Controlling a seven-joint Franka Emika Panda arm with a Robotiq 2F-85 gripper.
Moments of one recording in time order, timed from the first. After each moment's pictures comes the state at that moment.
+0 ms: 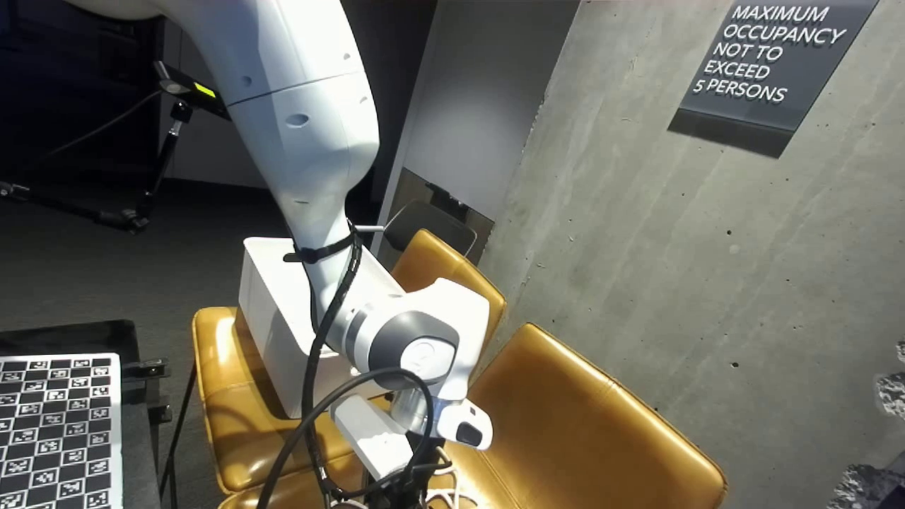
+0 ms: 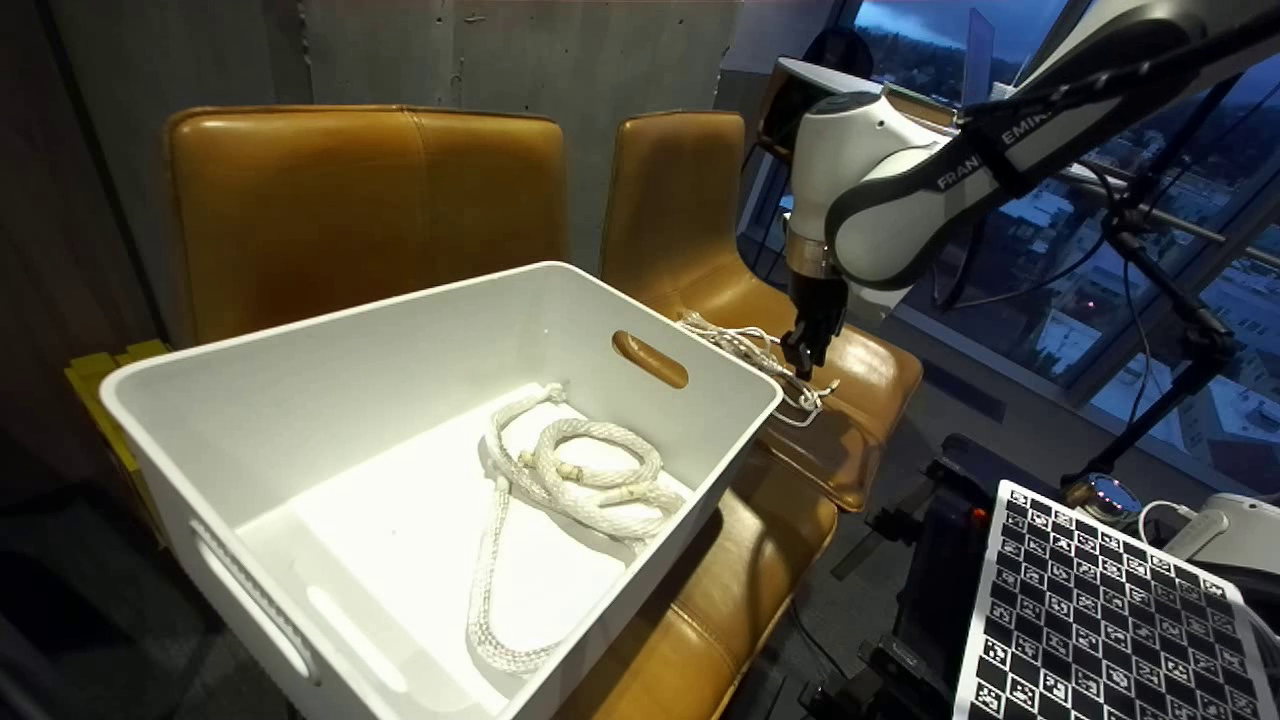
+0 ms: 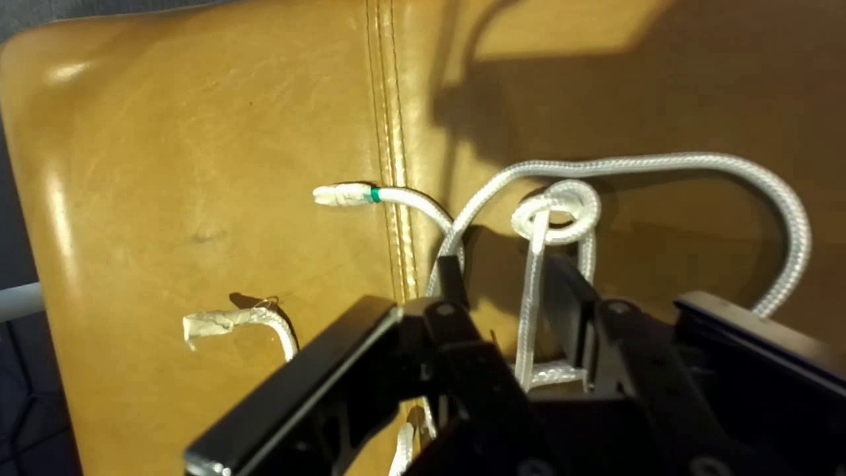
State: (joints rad) arm -0.07 0.76 -0.23 -1.85 -0.28 2.42 0.05
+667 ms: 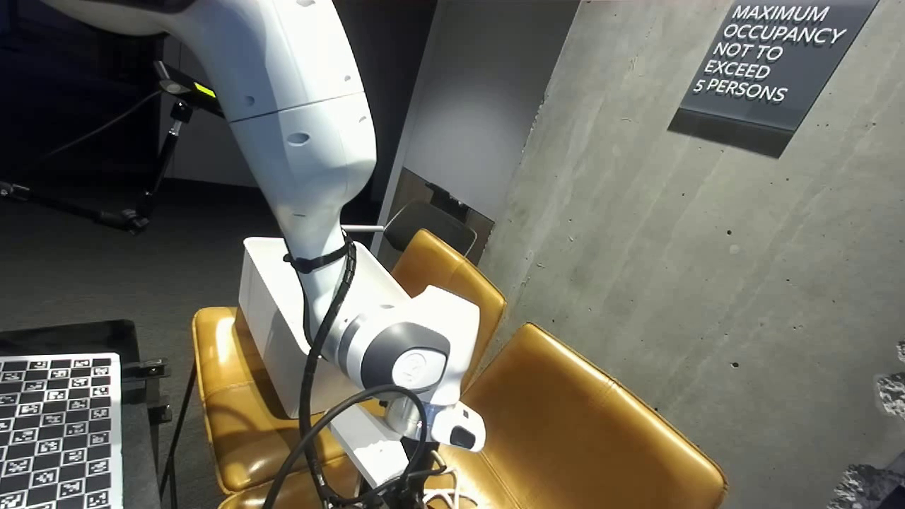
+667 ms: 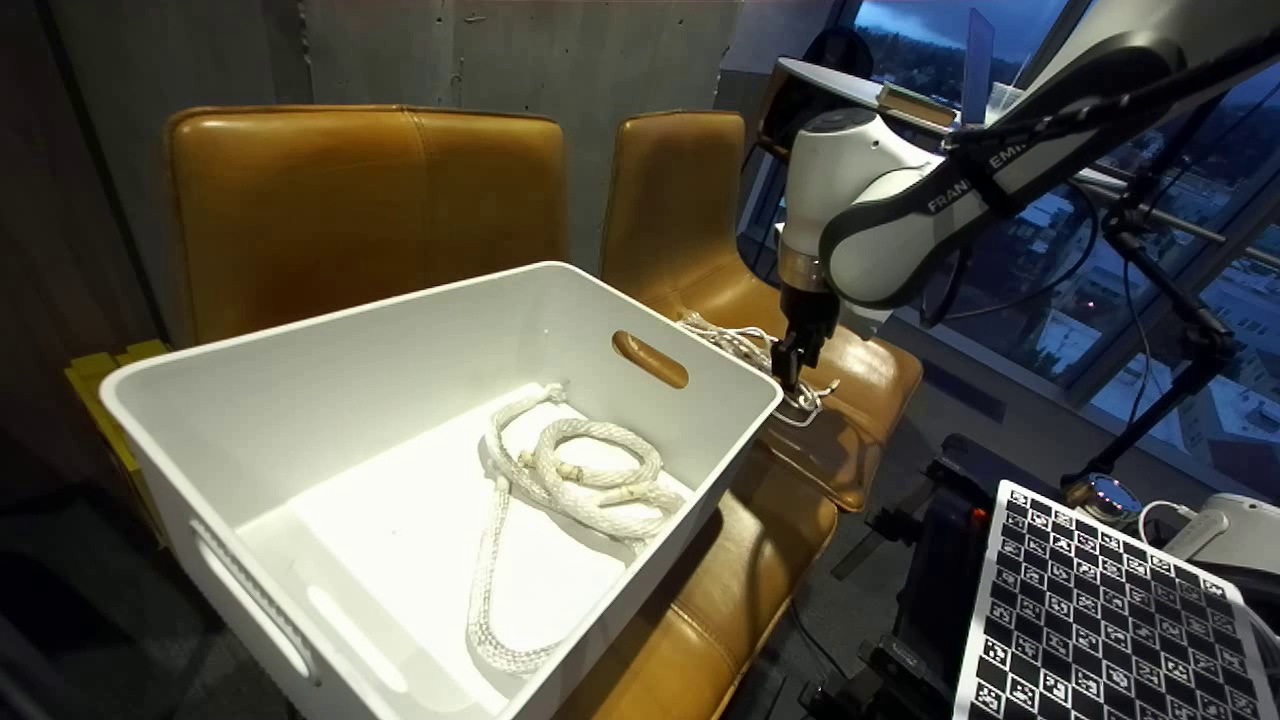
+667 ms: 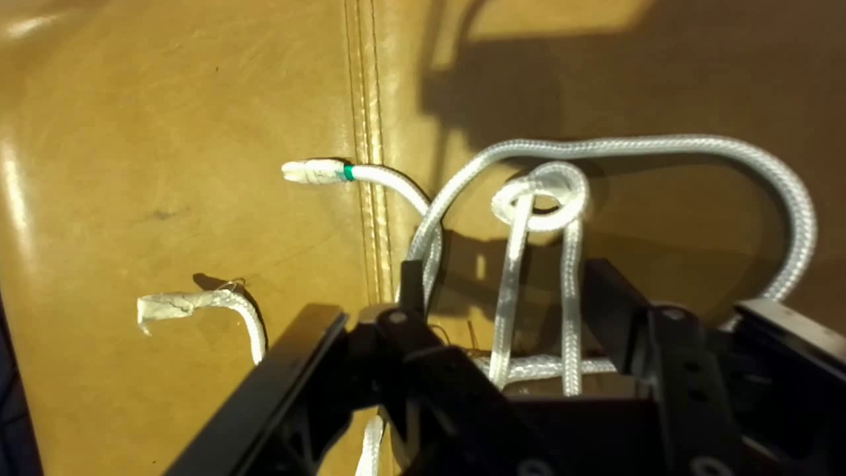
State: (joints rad) arm -0.06 0.80 -0.23 -1.85 -0.29 2.48 0.04
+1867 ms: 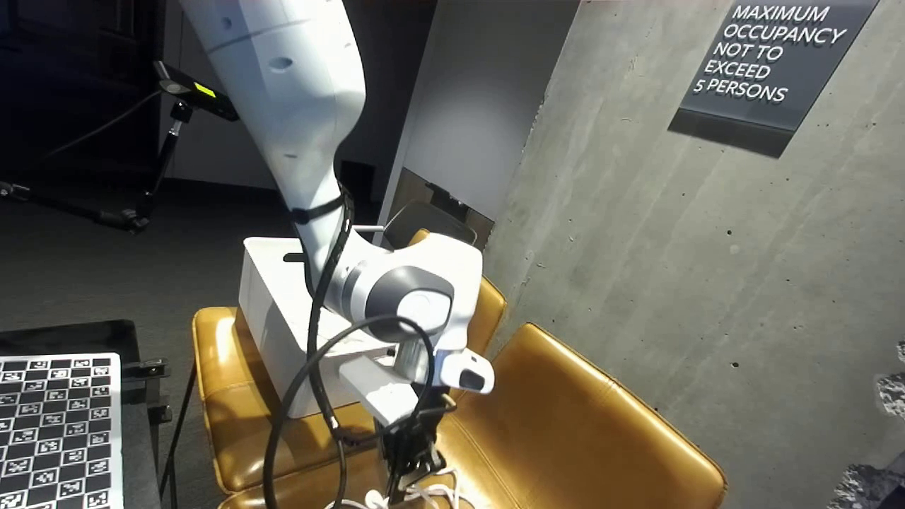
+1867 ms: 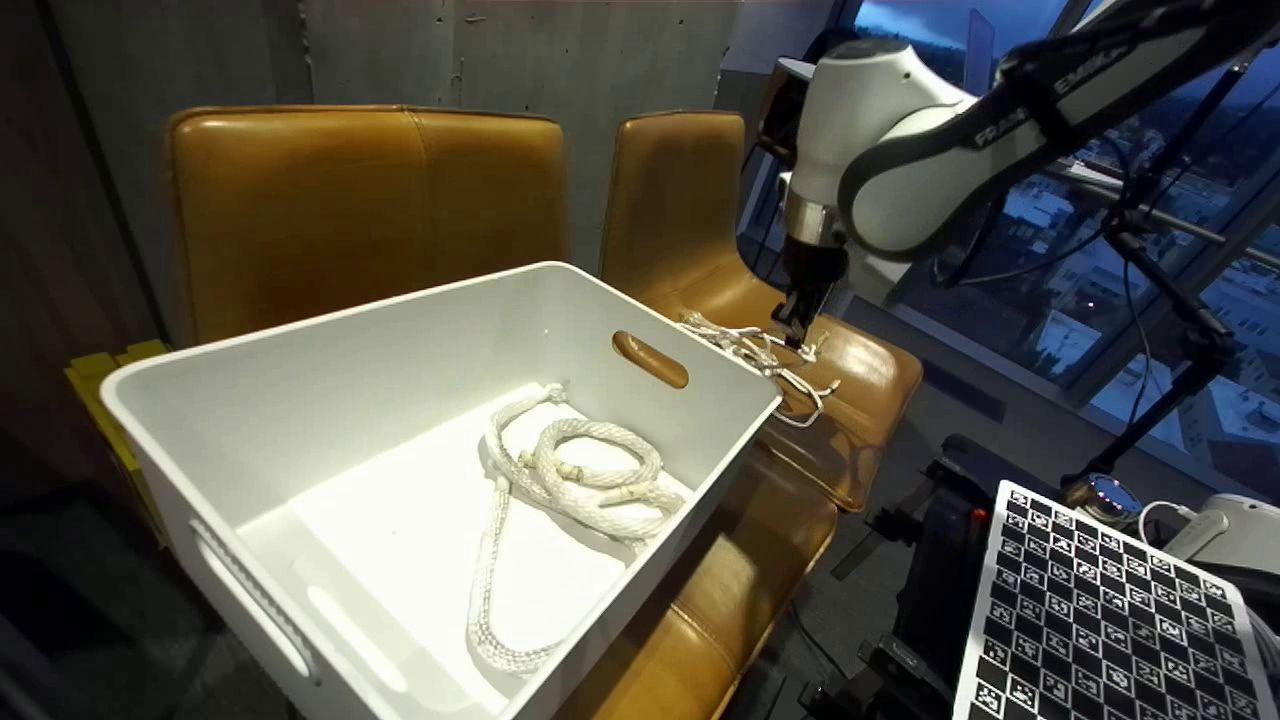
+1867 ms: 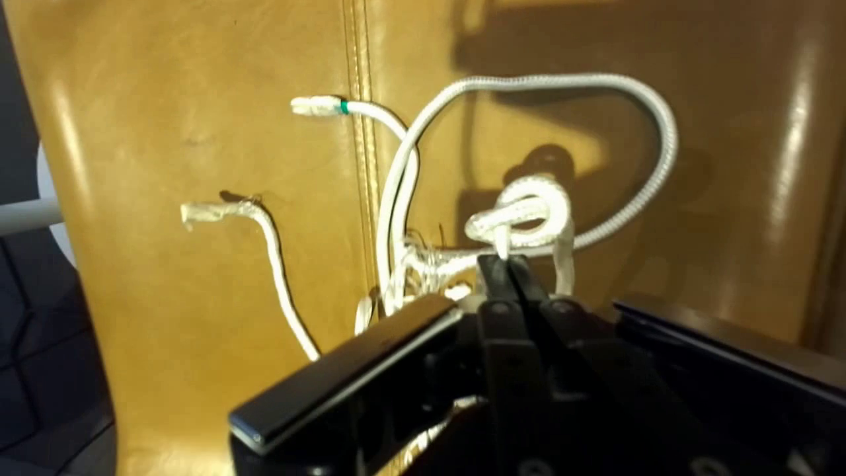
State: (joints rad) arm -0.01 0.65 -0.23 -1.91 -0.29 2.47 0.04
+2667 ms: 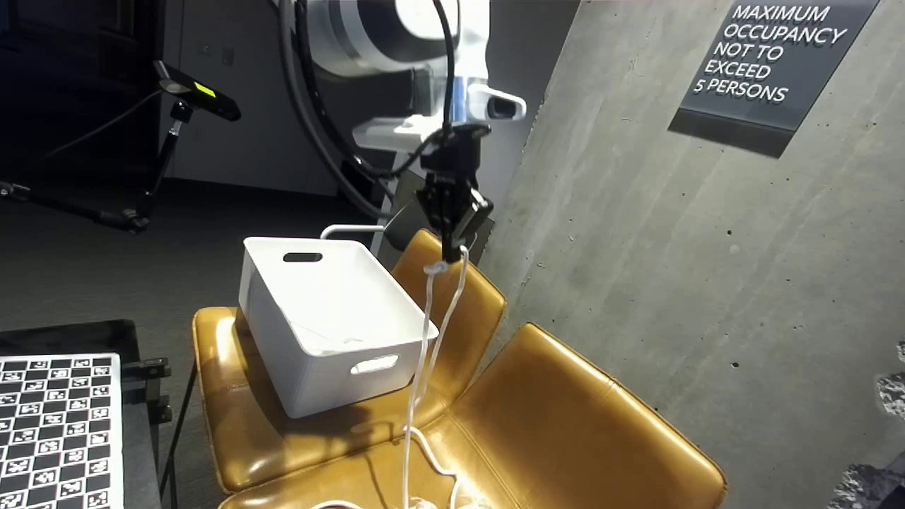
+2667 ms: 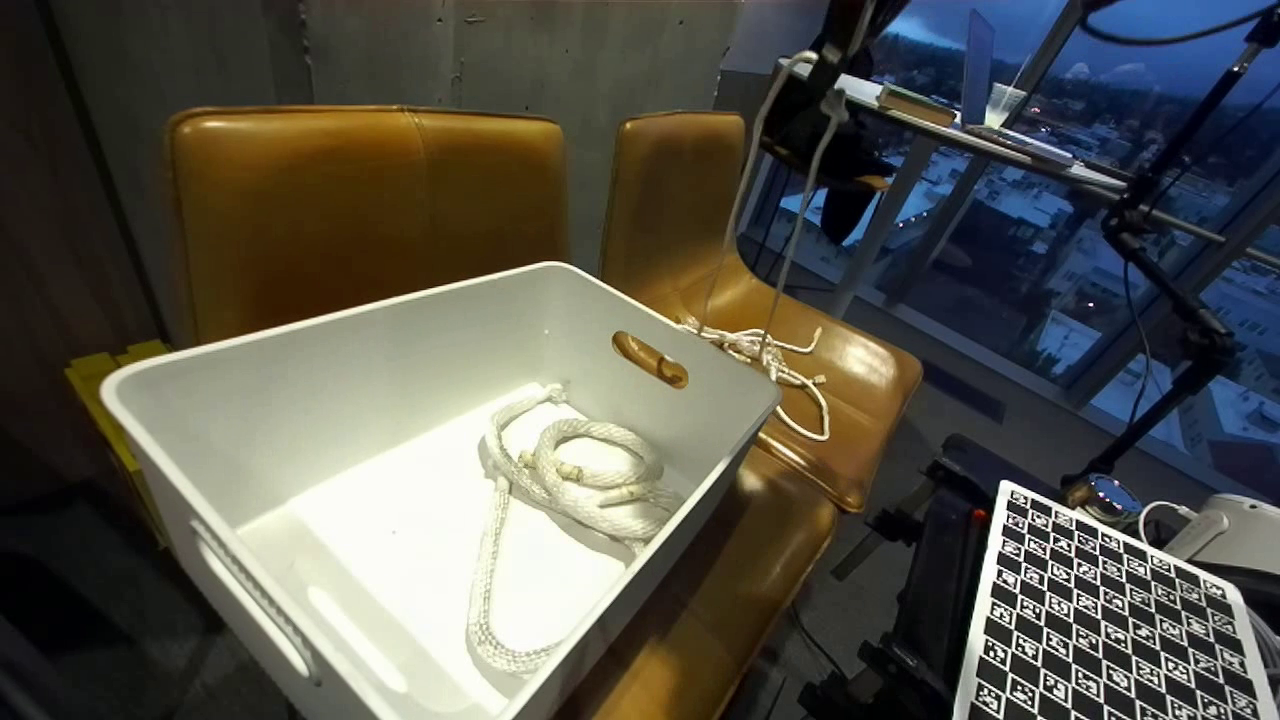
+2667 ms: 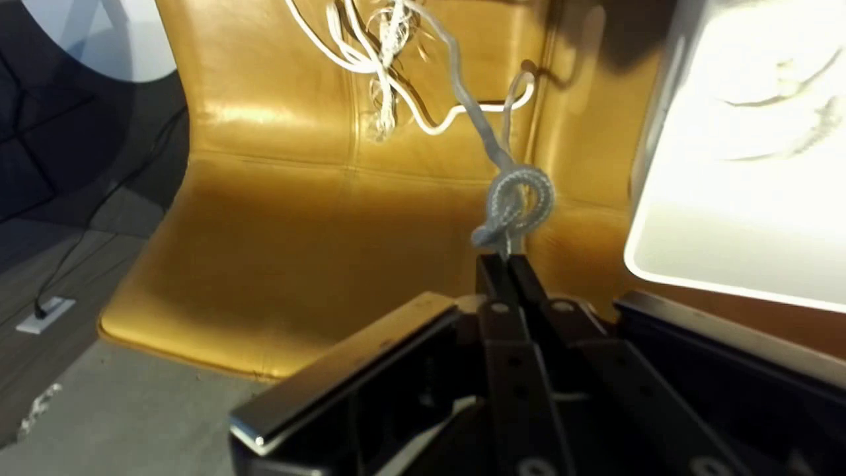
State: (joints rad) arm 0.02 0.08 -0.09 -1.99 -0.28 2.34 0.04
